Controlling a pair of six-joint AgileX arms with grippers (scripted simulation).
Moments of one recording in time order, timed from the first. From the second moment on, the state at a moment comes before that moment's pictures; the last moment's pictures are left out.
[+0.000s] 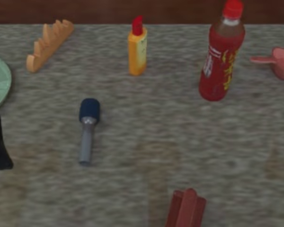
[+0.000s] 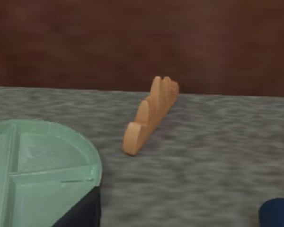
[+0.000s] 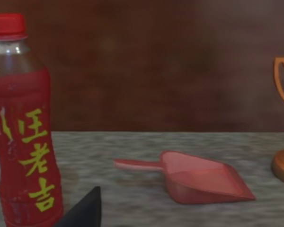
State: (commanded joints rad) left arm -0.07 0.22 0.19 -0.12 -0.01 -0.06; right arm 0.00 0.00 0.00 0.00 0.00 0.00
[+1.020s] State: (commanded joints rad) left arm -0.44 1.73 1.16 -0.86 -0.07 -0.40; right arm 0.00 0.00 0.00 0.00 0.00 0.00
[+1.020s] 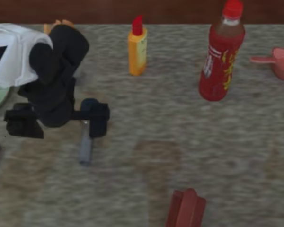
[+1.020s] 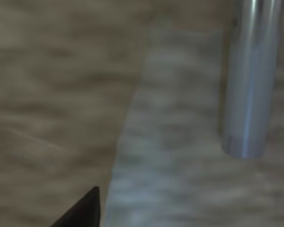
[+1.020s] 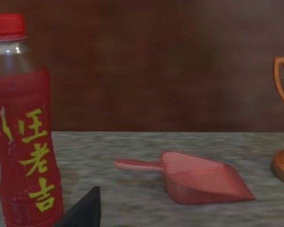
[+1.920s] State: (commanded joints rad) left arm -0.46 1.95 1.21 -0.75 -0.07 -0.42; right arm 0.00 0.00 0.00 0.00 0.00 0.00
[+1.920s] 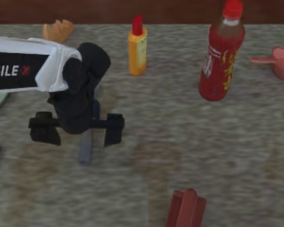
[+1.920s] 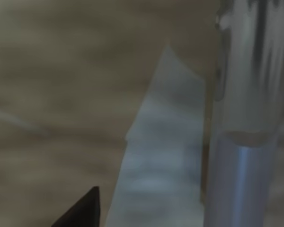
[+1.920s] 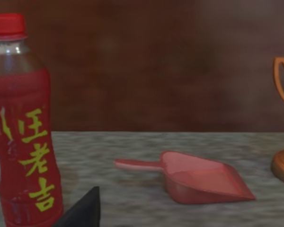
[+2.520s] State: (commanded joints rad) left arm -0.45 2.07 1.13 -0.56 -0.07 -0.41; right arm 0.00 0.00 0.00 0.00 0.00 0.00
